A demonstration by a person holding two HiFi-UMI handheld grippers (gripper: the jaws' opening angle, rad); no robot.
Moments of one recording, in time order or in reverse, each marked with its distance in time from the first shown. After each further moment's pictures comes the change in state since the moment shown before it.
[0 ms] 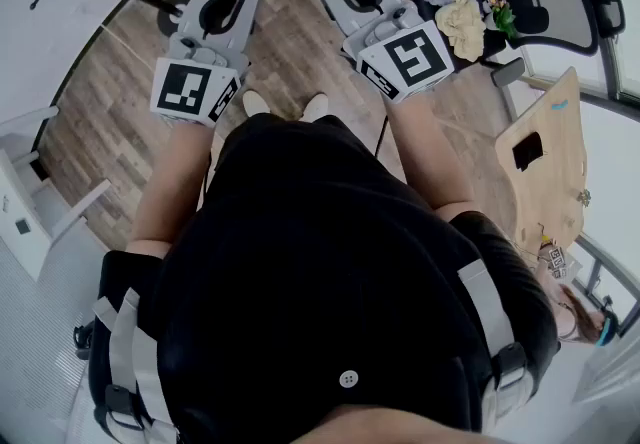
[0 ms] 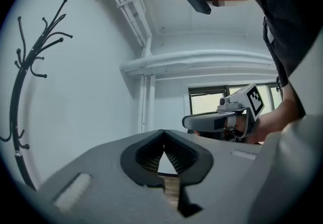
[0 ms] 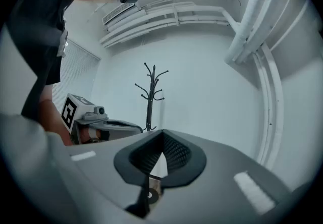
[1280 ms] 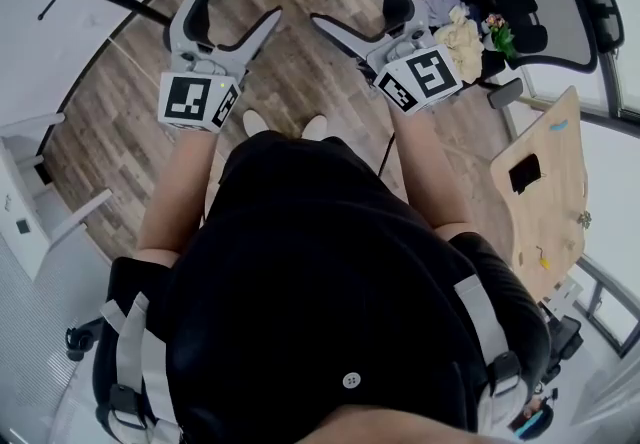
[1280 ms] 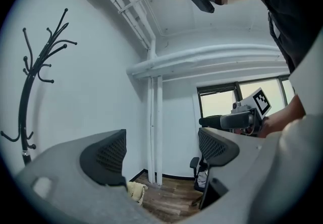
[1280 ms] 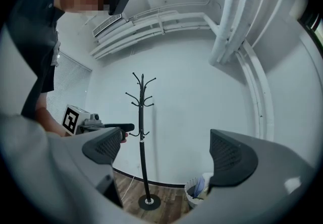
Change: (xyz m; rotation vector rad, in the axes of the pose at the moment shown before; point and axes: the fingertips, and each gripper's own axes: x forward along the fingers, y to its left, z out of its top) left arm 0.024 0.003 -0.004 0.024 -0.028 0.124; right arm -0.051 -0.065 -0.016 0.125 -0.079 -0.060
